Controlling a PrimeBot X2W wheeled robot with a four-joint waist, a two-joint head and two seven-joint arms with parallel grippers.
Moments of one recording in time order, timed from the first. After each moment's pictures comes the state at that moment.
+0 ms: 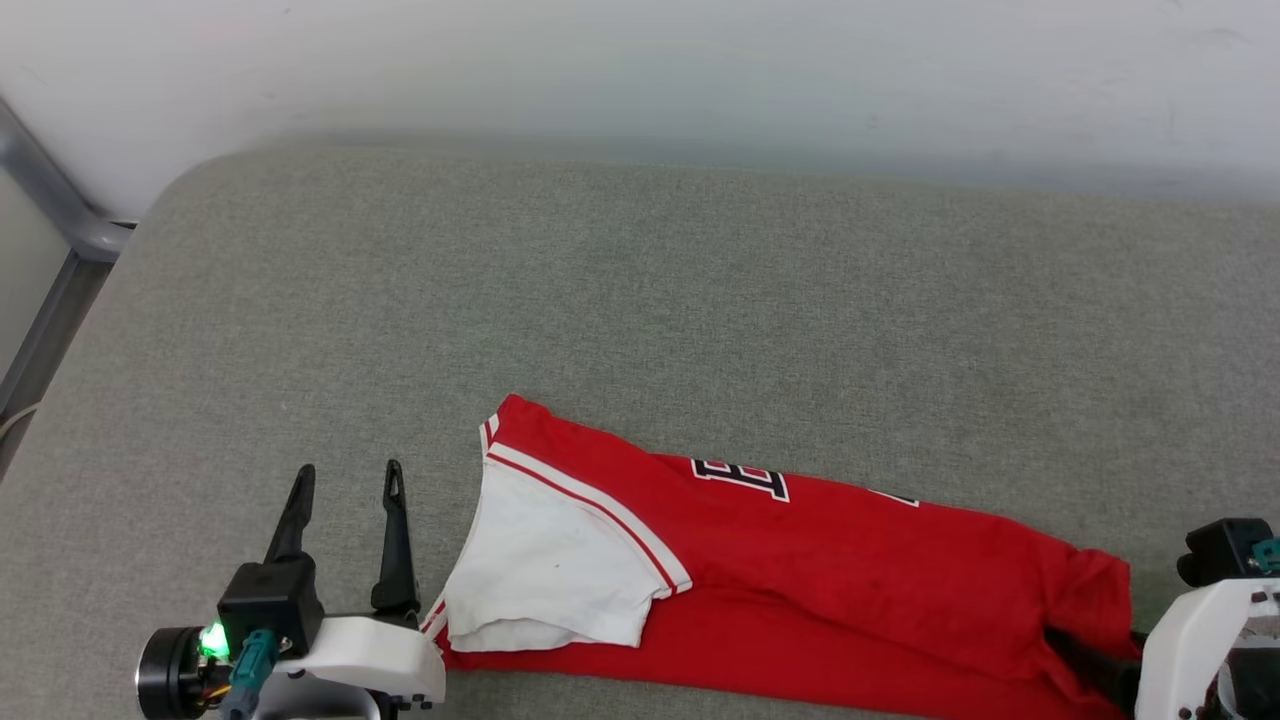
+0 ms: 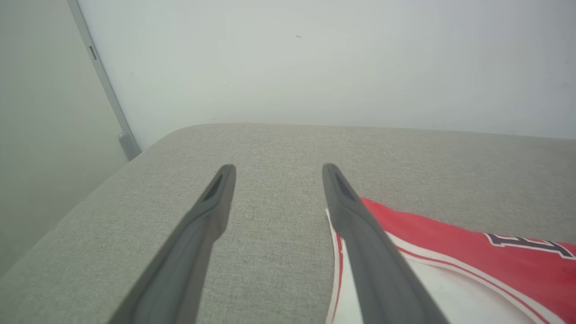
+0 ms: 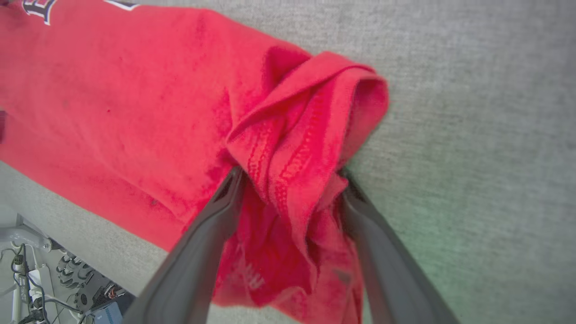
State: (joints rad) left arm -0.05 0.35 -0.33 0.04 -0.38 0.35 -0.26; right arm -0.09 -0.56 0.26 0.28 0.85 0.13 0.53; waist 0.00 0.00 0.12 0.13
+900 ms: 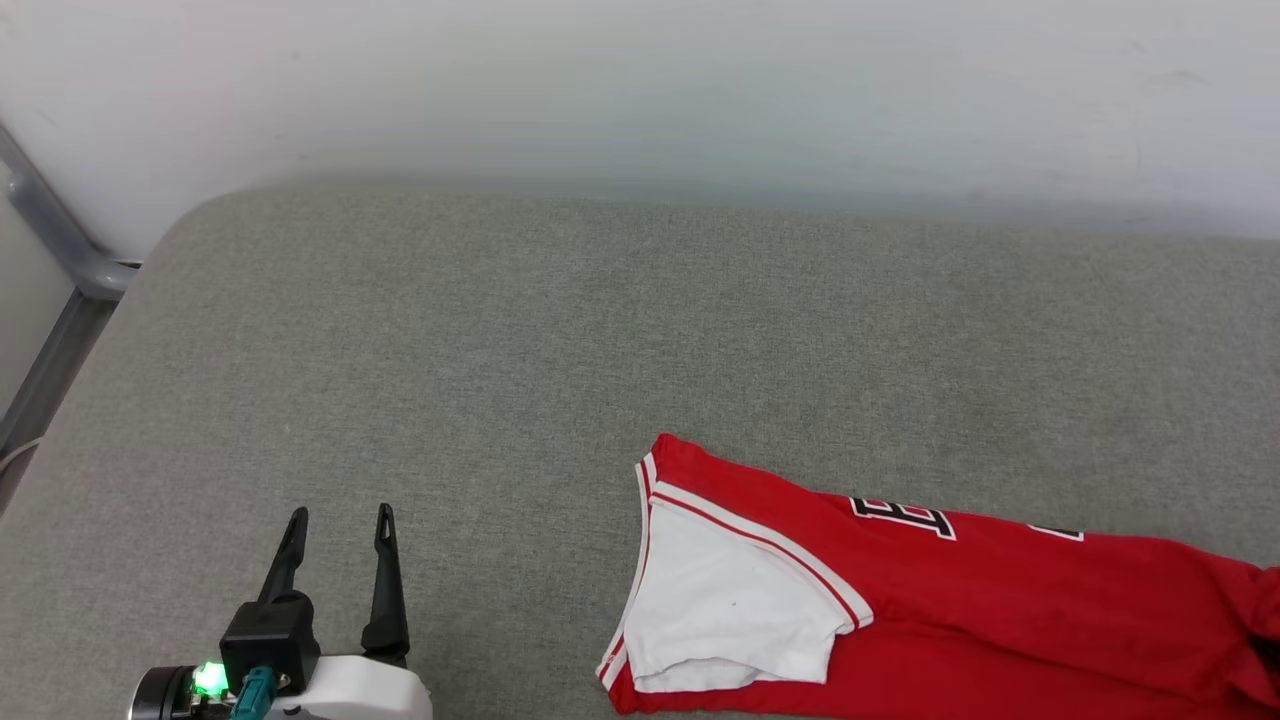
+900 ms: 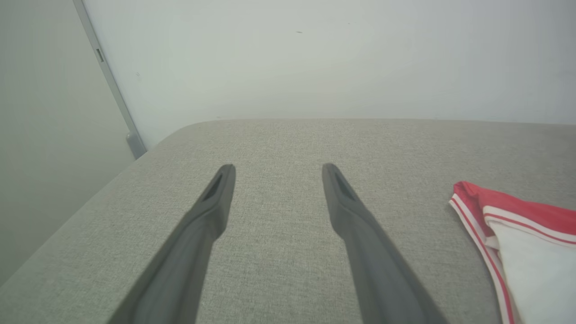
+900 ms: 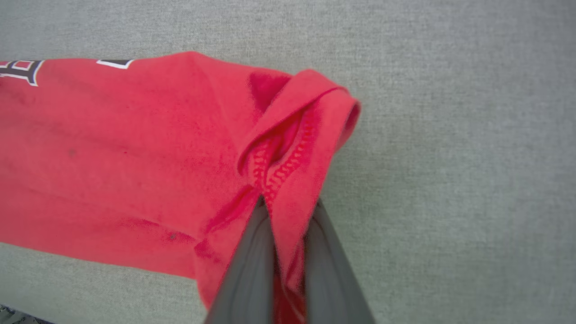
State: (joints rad) left arm 0.04 0.14 -0.07 0.11 -0.12 0.11 -0.26; right arm -0.09 -0.74 0.24 0.49 0.93 0.13 0.34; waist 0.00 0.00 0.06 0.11
